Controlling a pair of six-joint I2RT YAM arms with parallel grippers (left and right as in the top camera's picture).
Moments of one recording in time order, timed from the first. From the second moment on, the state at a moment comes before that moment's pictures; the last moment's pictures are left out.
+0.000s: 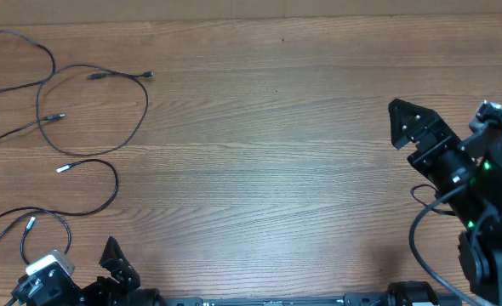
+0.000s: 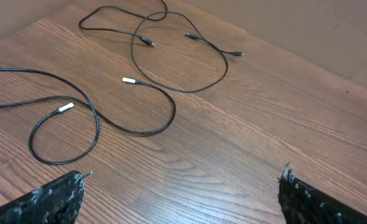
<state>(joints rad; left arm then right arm) 0.03 0.24 1.04 -1.34 -0.26 -0.42 0.02 0.80 1.12 -0.72 -0.21 0.80</state>
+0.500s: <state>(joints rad) 0.03 0.24 1.04 -1.34 -0.26 -0.42 0.02 0.63 1.12 -0.76 -0.21 0.80</state>
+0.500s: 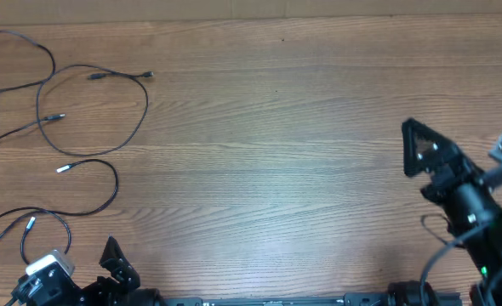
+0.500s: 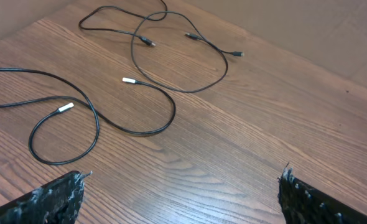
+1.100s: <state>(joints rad) 0.03 0.24 1.04 -1.34 -0.26 -0.42 0.06 0.39 1.12 -1.00 -0.05 0.80</state>
